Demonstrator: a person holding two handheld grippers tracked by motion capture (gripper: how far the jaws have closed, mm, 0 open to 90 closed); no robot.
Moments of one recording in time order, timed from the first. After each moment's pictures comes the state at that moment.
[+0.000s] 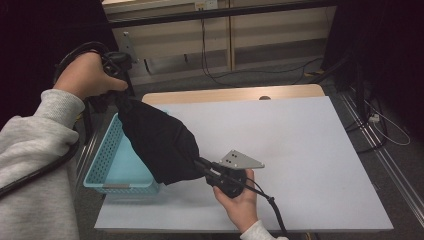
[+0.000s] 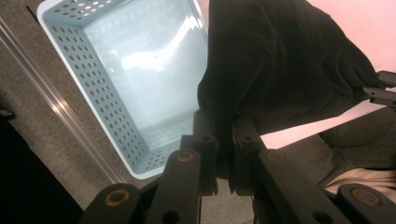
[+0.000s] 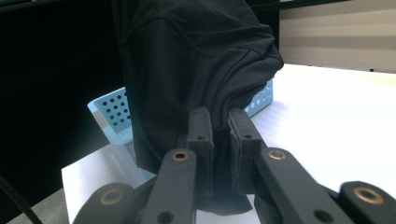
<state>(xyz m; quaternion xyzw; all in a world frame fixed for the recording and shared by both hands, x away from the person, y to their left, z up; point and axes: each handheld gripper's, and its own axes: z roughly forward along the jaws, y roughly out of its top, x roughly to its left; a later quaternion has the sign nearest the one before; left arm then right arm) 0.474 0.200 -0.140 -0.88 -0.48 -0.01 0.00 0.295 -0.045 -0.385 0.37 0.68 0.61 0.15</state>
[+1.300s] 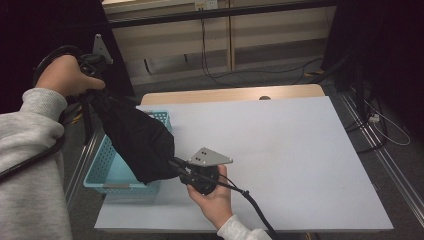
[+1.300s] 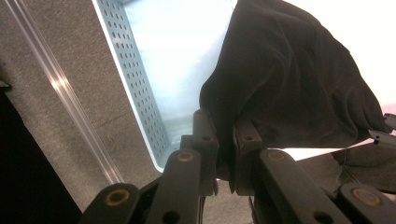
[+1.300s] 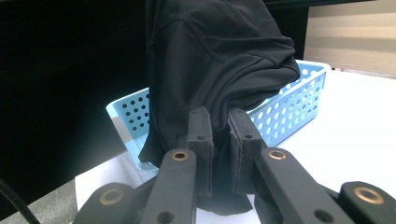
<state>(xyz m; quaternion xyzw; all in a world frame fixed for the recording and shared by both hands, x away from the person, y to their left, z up) 0.498 0.262 -0.155 -0.84 -0.55 -0.01 0.00 0.309 0.014 -0.379 0.34 0.70 0.61 0.13</state>
